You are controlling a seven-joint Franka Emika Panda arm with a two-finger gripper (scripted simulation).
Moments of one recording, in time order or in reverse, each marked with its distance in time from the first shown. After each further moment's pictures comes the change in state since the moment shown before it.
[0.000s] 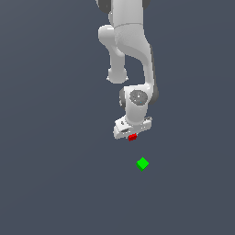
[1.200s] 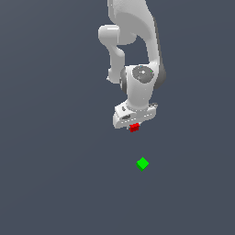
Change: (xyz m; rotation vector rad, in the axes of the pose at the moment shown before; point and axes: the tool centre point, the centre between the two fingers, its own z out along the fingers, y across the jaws) arm 0.000 0.000 -0.096 0.000 0.002 0.000
